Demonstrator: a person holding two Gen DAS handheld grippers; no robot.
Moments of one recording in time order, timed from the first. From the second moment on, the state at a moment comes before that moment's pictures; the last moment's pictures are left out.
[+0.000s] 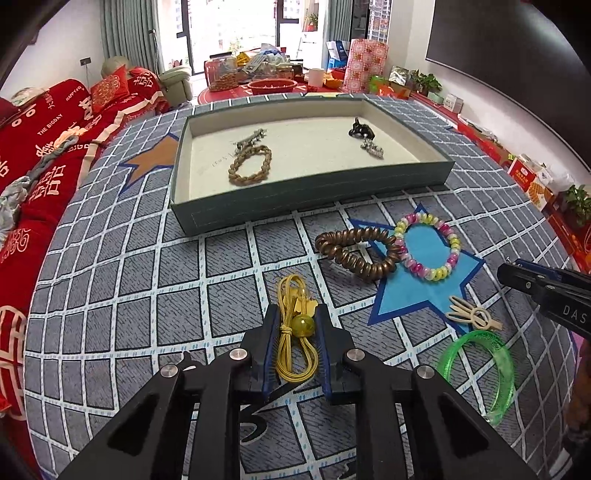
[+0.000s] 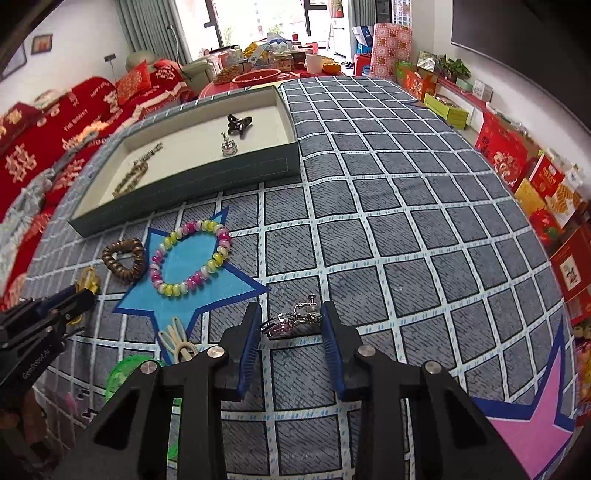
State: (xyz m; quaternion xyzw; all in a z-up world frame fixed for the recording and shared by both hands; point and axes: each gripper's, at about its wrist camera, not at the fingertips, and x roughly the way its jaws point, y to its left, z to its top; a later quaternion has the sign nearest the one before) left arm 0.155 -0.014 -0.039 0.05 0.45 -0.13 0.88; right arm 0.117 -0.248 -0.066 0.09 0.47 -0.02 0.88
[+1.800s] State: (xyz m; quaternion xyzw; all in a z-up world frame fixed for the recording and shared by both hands) left arm 0.341 -0.070 -0.032 0.08 0.46 -0.10 0.88; right arm 0.330 -0.240 -0.059 0.10 0.49 0.04 0.87
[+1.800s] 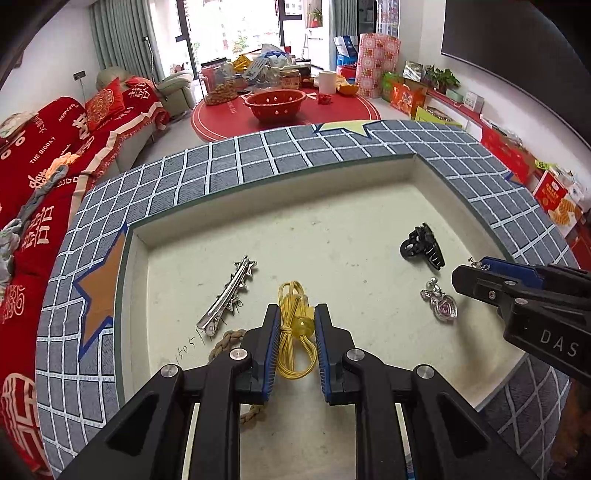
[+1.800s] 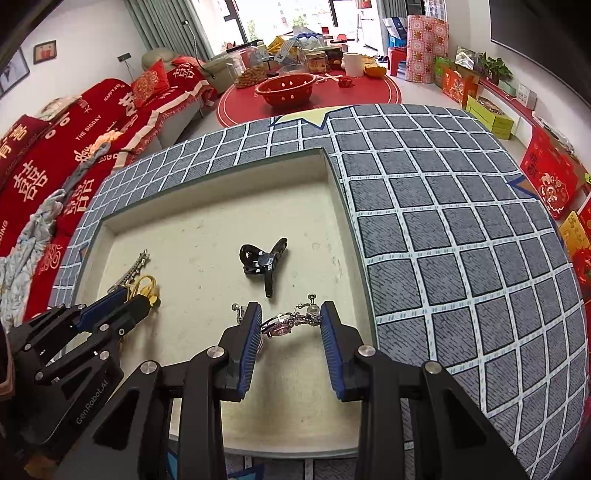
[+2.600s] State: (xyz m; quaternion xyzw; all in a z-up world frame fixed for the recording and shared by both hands) left arm 0.330 -0.060 -0.015 0.07 0.44 -0.09 0.89; right arm 0.324 -0.253 -0.047 0.19 0.46 0.08 0.86
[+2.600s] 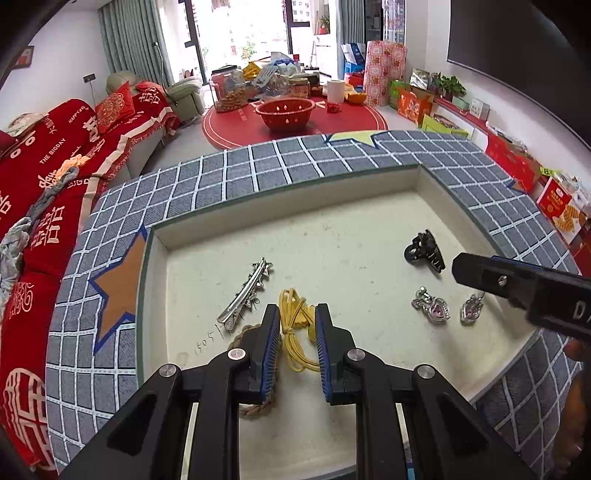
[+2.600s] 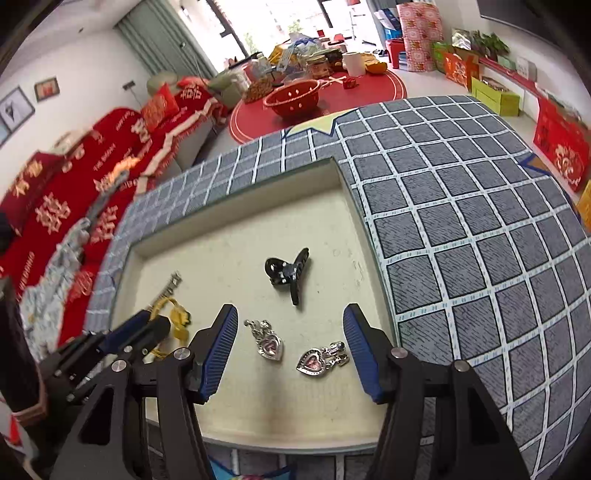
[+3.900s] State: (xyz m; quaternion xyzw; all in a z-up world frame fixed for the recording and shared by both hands) left arm 0.186 0.005 -0.026 0.01 0.45 -0.09 0.89; right arm 0.124 -0.243 -0.027 0.17 0.46 0.09 0.87
